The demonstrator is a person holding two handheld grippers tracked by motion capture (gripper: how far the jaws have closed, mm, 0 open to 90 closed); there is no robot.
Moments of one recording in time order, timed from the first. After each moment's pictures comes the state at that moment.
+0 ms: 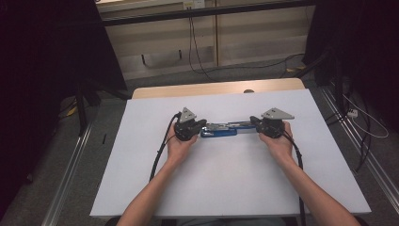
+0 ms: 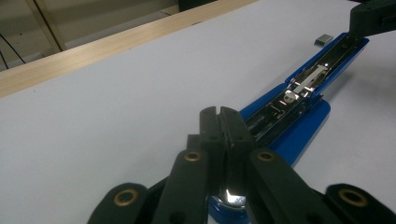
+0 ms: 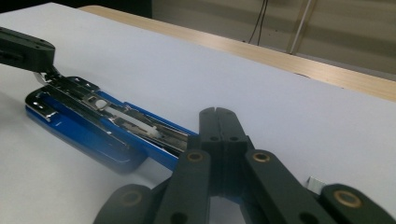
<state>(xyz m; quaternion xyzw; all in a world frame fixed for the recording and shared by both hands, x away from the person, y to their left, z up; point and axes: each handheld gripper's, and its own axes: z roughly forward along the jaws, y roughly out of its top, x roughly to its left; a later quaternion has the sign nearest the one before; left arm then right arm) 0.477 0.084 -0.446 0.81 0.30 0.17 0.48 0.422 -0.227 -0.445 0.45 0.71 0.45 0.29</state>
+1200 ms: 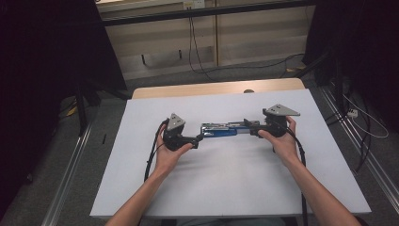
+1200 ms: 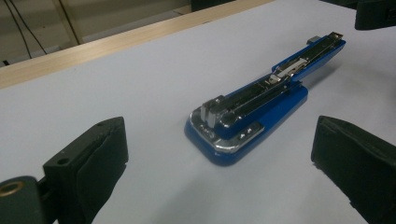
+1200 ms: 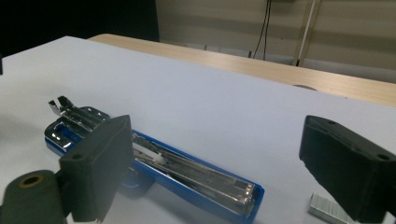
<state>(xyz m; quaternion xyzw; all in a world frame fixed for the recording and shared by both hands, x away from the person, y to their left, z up) 0.437 0.118 -0.427 0.79 0.33 0.18 0.48 0.425 -0.234 -0.435 0.46 0.68 0.49 0.27</state>
